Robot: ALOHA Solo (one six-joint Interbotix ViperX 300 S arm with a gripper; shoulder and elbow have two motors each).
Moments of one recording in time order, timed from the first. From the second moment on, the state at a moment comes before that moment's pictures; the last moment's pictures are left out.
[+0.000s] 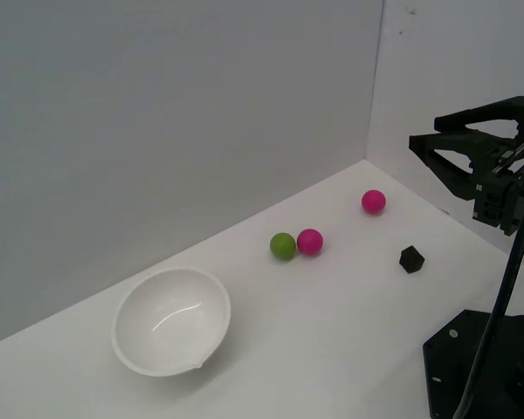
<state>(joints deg) 1.1 173.0 172.7 155.1 155.0 -9.1 32.3 11.1</state>
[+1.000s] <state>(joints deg) 7.7 136.4 136.0 146.0 146.0 -6.2 45.9 11.2</state>
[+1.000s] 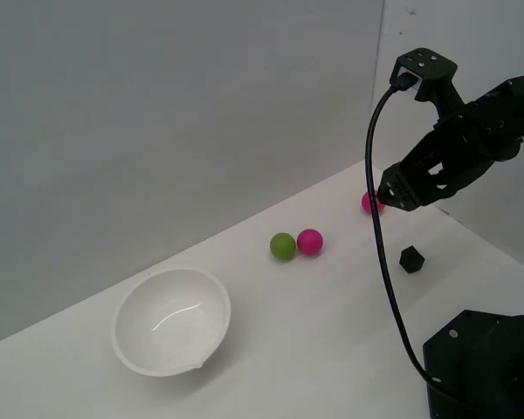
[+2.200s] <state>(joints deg) 20.7 131.0 130.7 146.7 146.8 -3.1 52.0 10.1</state>
